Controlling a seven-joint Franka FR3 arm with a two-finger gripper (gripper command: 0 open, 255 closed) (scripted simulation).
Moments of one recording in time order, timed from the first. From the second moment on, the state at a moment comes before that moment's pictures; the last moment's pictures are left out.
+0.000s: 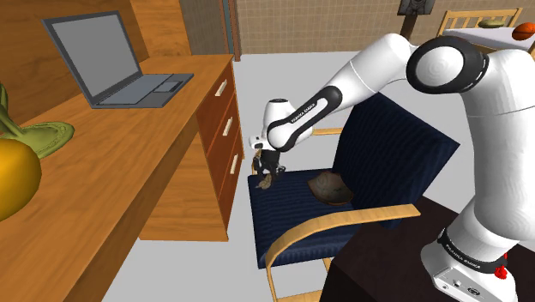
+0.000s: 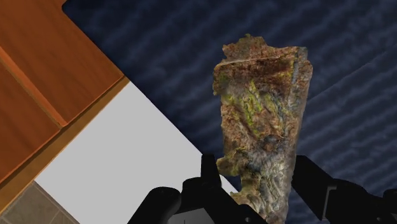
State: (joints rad) arm -0.10 0.58 0.38 -1.89 0.02 2.47 -1.65
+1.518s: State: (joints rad) arm -0.38 0.10 0.44 -2.41 0.30 2.48 -2.03
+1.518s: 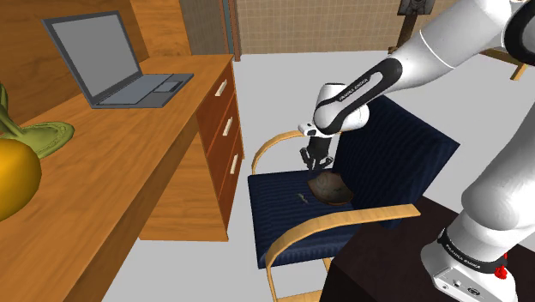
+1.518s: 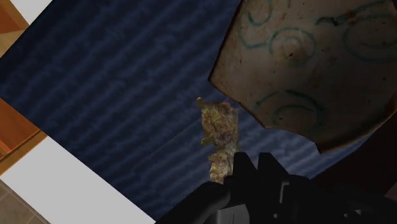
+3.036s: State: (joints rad) arm -0.13 0.48 0.37 -2.38 0.12 2.84 -1.74
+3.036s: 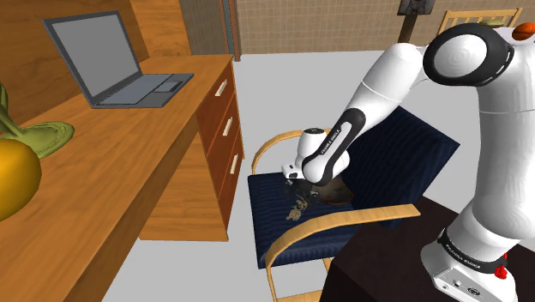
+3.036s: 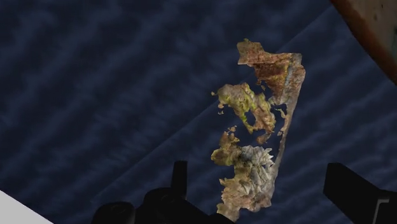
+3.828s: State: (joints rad) arm -0.11 0.53 0.35 -2.36 0.11 2.88 -1.73
